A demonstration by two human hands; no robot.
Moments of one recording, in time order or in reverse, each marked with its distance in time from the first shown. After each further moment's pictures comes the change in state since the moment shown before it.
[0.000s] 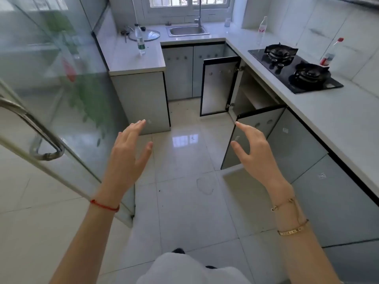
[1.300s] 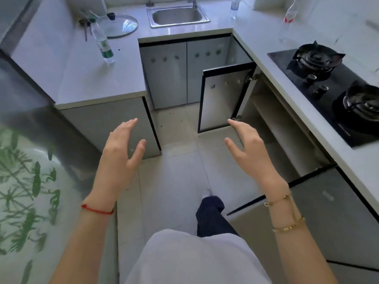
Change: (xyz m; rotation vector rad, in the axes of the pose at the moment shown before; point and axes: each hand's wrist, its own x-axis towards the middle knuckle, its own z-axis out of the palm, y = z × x) left_hand 0.518 -0.183 0.206 -0.048 -0.090 -0.150; right_hand 0.535 0.201 0.151 0.013 -0.098 0.101
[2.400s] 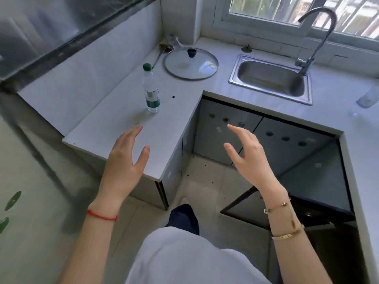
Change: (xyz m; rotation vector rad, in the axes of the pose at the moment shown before) left_hand 0.453 -0.117 0.091 0.111 0.399 -0.479; right_hand 0.630 0.040 0.131 0.086 -0.387 -0.419
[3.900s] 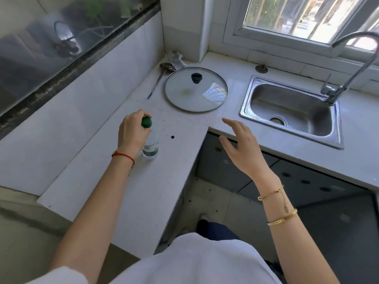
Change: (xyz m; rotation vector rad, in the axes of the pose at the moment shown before) left_hand 0.357 -0.055 0.097 0.163 -0.008 -0.136; right_hand 0.292 0.047 0.018 0.017 -0.046 -0.035
